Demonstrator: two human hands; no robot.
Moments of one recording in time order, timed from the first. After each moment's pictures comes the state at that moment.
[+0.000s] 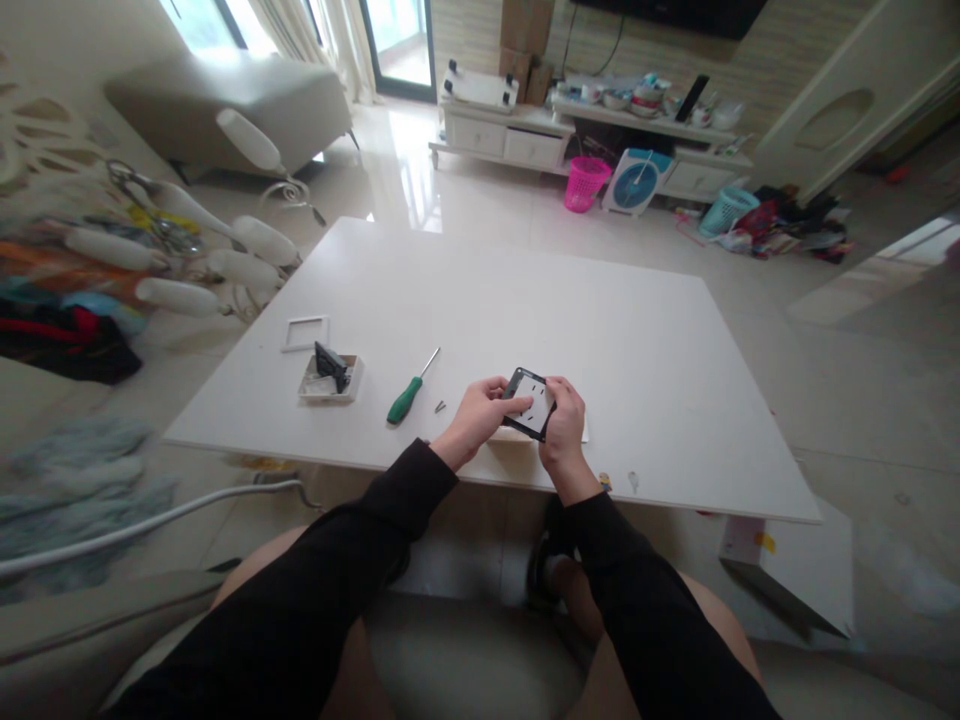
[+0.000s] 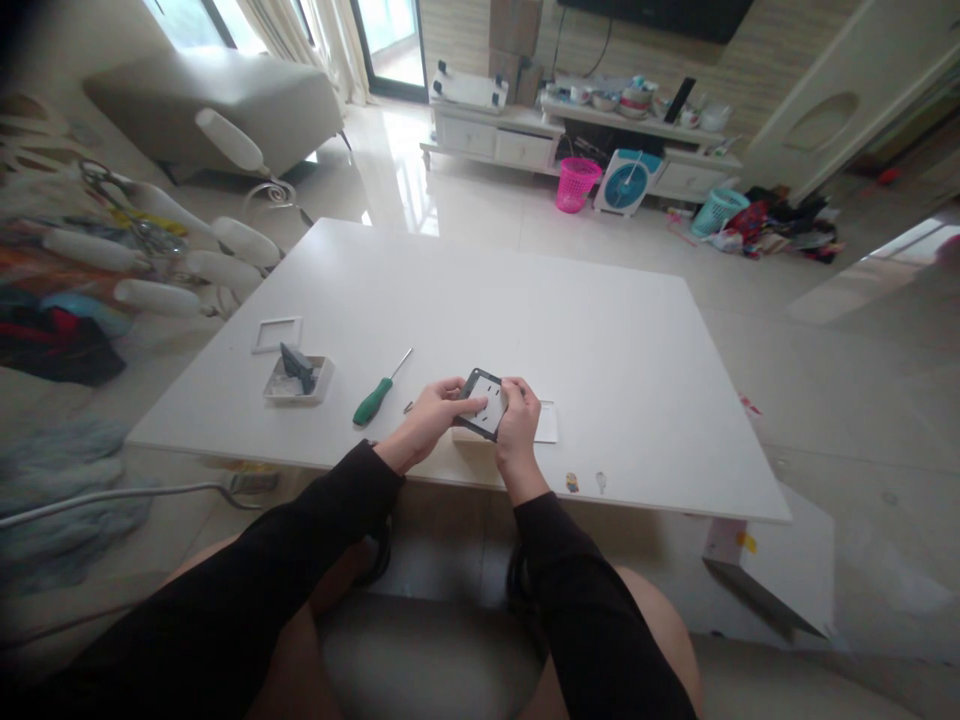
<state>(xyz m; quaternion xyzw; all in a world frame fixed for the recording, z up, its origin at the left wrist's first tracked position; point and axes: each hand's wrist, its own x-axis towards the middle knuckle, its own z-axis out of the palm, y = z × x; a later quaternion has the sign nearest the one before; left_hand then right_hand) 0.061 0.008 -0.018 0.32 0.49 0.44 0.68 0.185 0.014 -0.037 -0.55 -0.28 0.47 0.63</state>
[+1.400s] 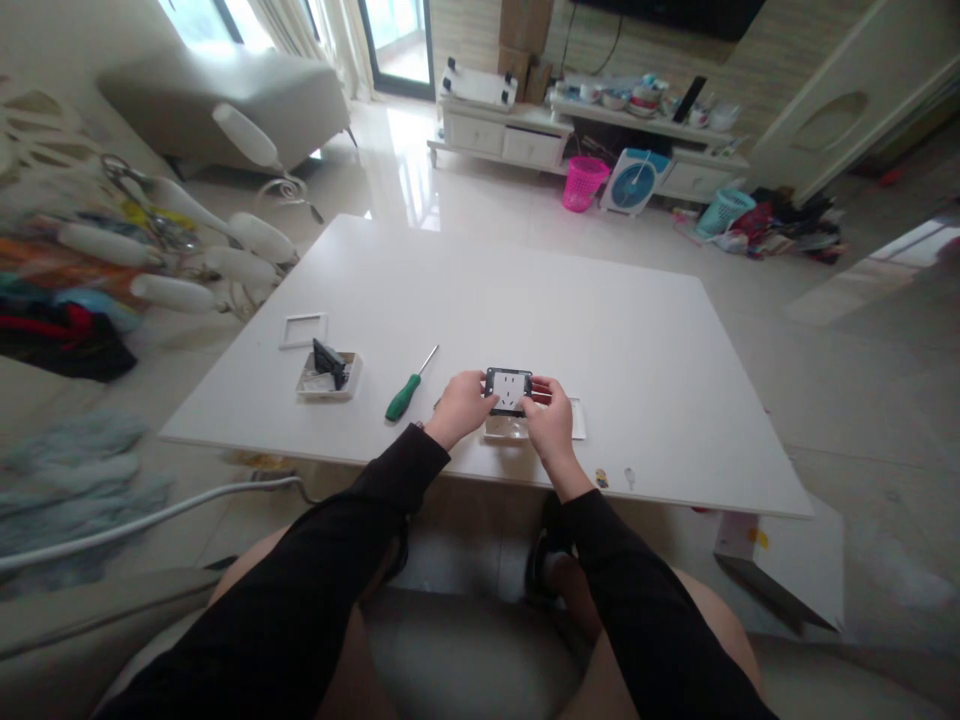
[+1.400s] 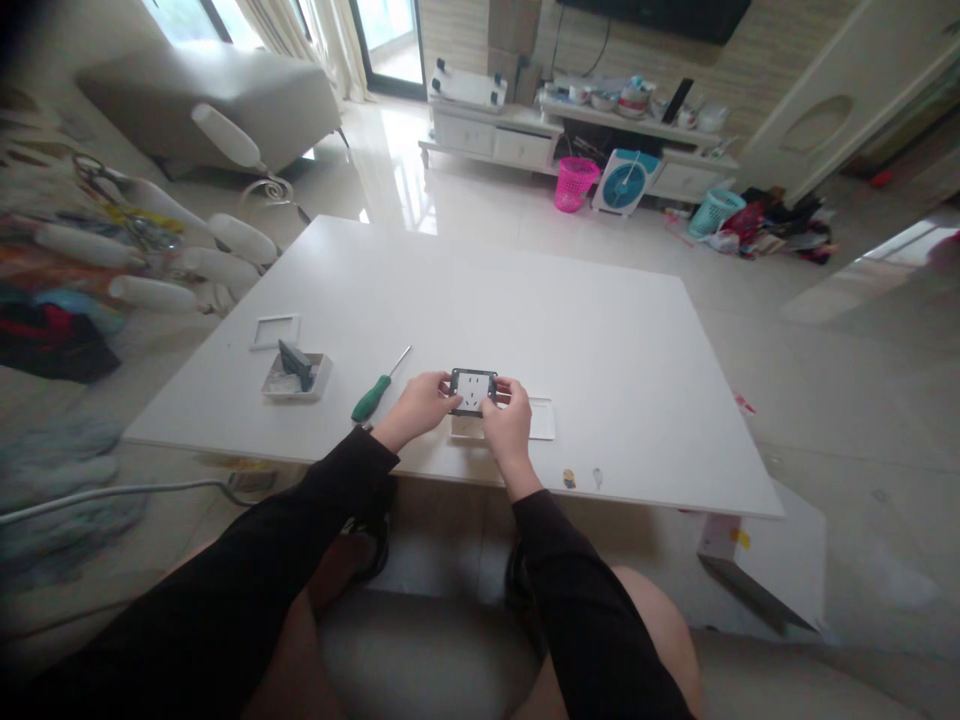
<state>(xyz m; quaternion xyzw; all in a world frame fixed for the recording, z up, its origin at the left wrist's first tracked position) 0.036 0.030 -0.031 0.62 0.68 0.20 0.34 0.195 0.012 -0.065 -0.65 -0.46 0.37 0.48</state>
